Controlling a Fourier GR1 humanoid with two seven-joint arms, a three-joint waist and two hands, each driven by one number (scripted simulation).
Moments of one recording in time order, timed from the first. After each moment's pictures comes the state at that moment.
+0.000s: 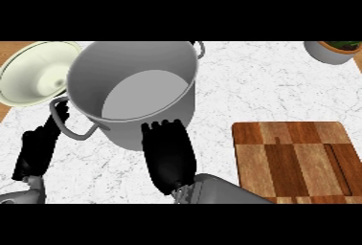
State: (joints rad) left arm -0.04 0.23 0.13 -1.52 -0.17 -0.04 0.14; right arm -0.68 -0.01 0.85 -1.53 0.93 0.24 0.88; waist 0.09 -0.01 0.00
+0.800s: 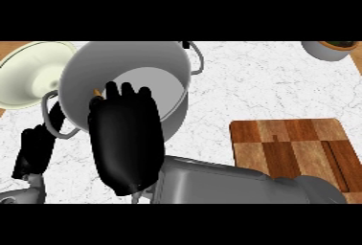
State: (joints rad) left arm -0.06 0.23 0.14 -1.51 -0.17 -0.03 0.14; right arm -1.09 -0.01 0.86 -1.48 0.88 -0.09 1.12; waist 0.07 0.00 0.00
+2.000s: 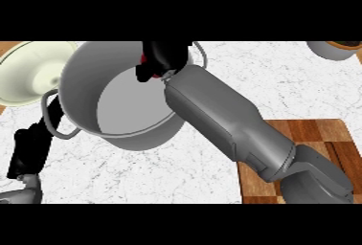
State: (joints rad) left arm -0.05 0.23 0.15 -1.55 -0.17 -0.05 0.16; right arm -1.36 0.00 0.69 -0.61 0.58 -0.46 0.64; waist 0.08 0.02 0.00
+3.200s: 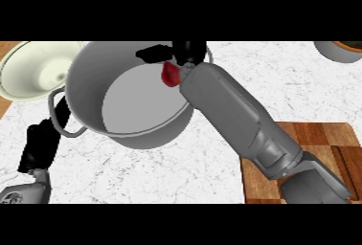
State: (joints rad) left arm -0.09 0.21 0.12 -1.52 -0.18 -0.05 0.15; right arm -1.28 0.00 0.41 -0.59 0.09 -0.77 0.11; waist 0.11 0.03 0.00
